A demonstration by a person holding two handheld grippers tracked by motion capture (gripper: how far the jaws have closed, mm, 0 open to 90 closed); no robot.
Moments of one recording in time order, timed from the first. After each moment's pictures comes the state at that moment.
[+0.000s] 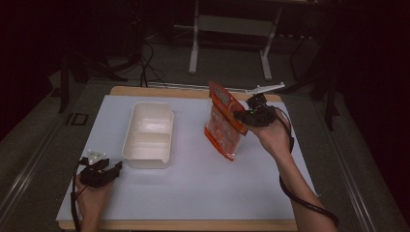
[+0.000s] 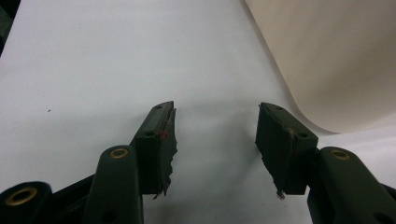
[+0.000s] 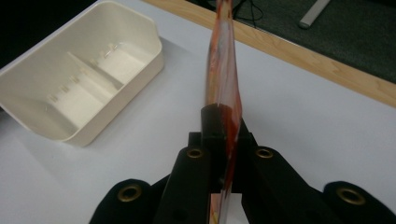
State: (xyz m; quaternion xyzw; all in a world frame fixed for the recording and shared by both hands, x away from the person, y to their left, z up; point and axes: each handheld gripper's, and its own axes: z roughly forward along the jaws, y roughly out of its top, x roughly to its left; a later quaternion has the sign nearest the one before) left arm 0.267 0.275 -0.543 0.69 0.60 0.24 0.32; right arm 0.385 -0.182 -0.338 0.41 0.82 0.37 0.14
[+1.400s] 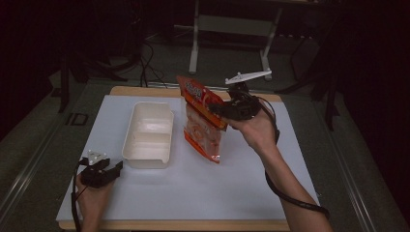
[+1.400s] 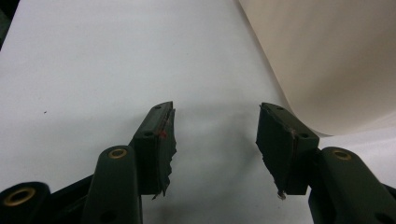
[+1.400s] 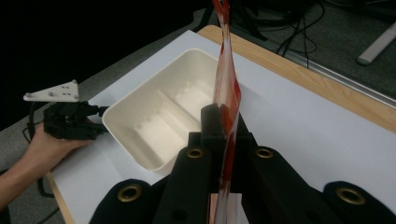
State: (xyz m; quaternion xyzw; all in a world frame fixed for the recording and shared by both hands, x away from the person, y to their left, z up) left arm 0.266 0.273 -0.542 0.69 0.60 0.24 0.33; right arm 0.358 -0.125 -0.285 0.34 0.83 0.44 0.09
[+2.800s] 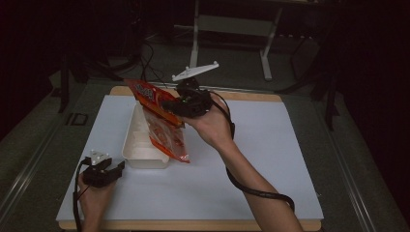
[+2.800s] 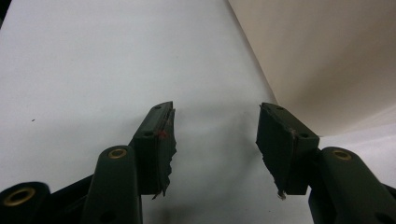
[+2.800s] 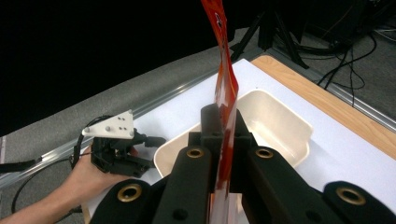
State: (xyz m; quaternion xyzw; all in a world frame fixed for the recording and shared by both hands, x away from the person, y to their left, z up) left arm 0.268 0.268 -0.542 0.70 0.59 0.25 0.33; right arm 0.350 -0.023 -0.277 0.26 0.84 0.47 0.07
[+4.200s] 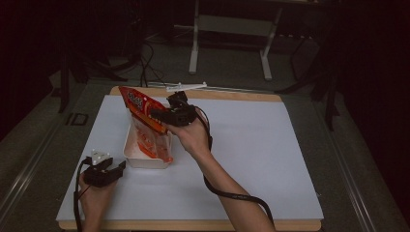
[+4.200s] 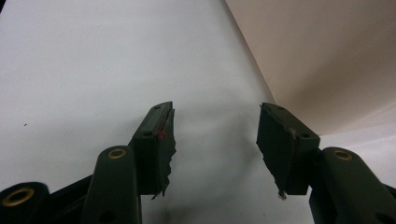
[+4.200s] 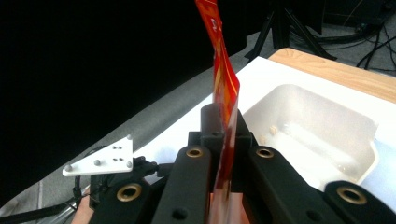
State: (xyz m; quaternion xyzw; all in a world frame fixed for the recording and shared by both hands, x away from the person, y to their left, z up) left arm 0.268 0.266 -0.541 0.70 0.59 0.24 0.33; right arm 0.375 0.006 -0.351 0.33 0.79 0.52 0.00
